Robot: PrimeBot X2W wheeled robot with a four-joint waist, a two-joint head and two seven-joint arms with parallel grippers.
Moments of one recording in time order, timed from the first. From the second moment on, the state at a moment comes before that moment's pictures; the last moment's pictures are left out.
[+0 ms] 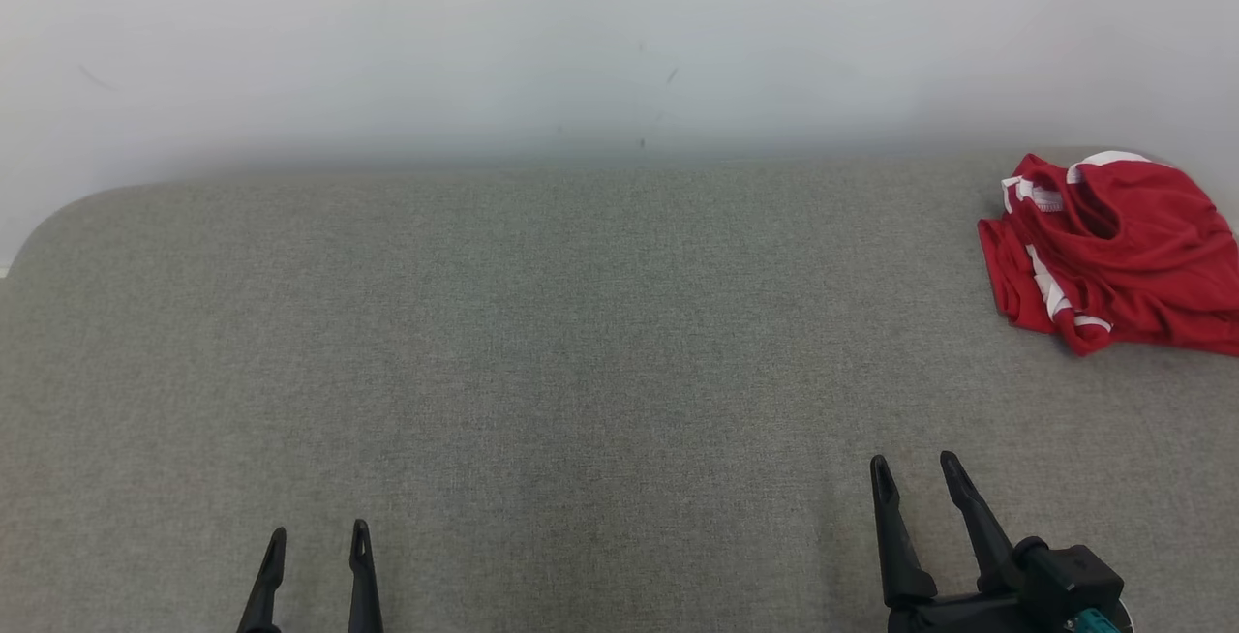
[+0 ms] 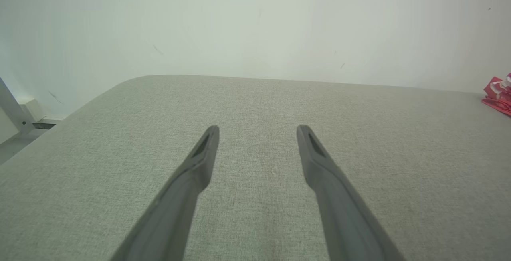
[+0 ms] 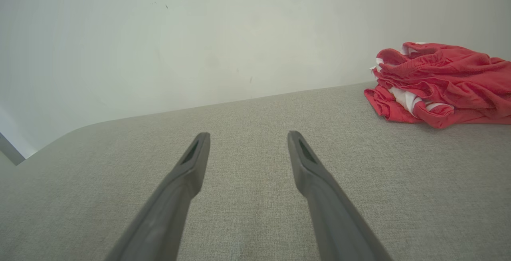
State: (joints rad) left arm 0.07 0.05 -0.03 0.15 -0.14 0.00 -0.26; right arm 0.00 -0.05 0.04 0.19 0.20 0.13 -0.26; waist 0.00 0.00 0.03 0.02
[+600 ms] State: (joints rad) left arm 0.08 0.05 -0.02 0.21 -0.16 -0.01 -0.26; right arm 0.02 -0.05 0.04 0.24 0.20 0.13 -0.26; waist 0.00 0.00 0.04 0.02
